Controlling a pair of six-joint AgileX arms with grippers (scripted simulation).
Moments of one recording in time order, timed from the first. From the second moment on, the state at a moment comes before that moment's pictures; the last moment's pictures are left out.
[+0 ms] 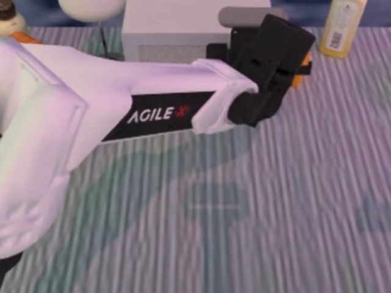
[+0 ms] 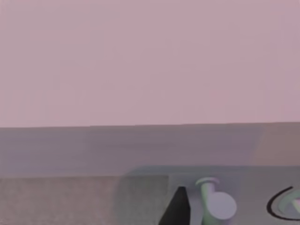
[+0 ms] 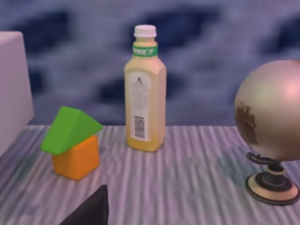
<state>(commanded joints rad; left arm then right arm) -0.76 2.21 1.63 0.00 -0.68 -0.38 0.00 0.00 0.00 0.00 0.00 0.00</state>
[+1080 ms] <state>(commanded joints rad) -0.74 2.41 2.29 -0.98 -0.39 -0.62 0.00 0.00 0.00 0.00 0.00 0.00</state>
